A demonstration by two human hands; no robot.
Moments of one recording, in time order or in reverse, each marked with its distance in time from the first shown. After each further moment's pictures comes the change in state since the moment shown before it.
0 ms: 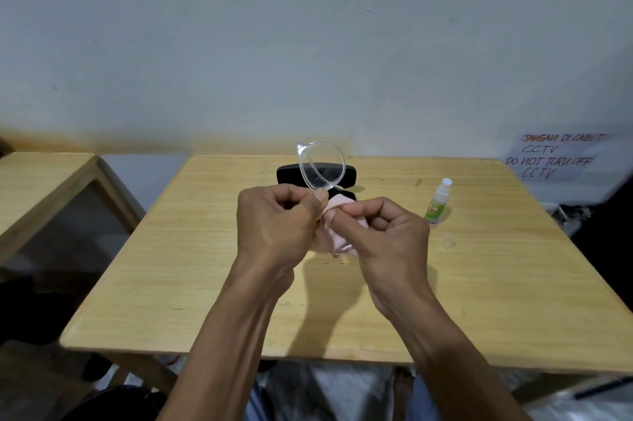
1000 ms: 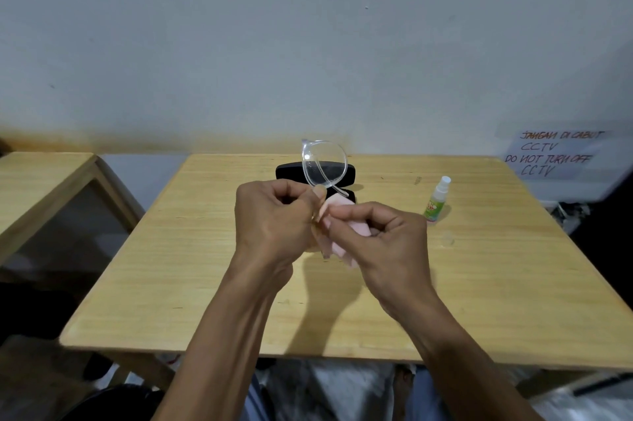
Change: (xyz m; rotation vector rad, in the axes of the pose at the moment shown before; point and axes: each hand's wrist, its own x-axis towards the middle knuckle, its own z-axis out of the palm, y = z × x) left_hand 0.004 0.000 0.001 0.005 0.004 0.005; right_hand 0.000 0.005 -0.010 -0.133 -0.119 -0.109
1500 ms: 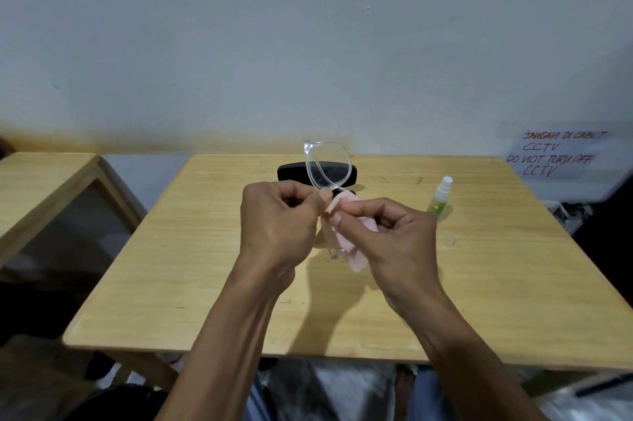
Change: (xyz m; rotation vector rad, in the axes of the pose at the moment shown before) left_hand 0.002 -0.006 -0.002 0.097 -0.042 0.079; right_hand 0.002 -0.004 -0.005 0.046 0.020 0.004
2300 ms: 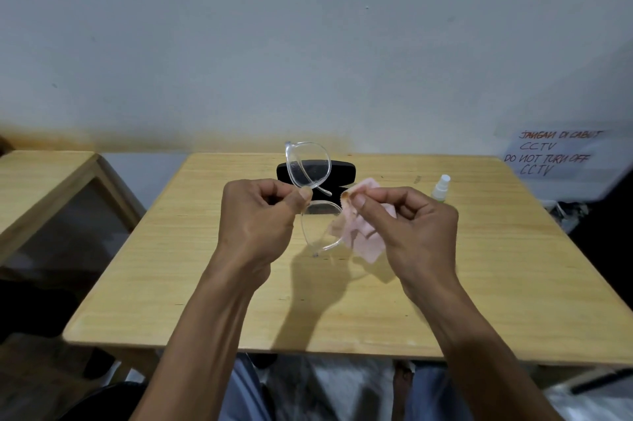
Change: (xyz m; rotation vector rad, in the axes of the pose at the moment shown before) left_hand 0.007 -0.005 -0.020 0.007 -0.006 -0.031; right_hand 0.011 0.001 -0.015 -0.076 0.141 -0.028
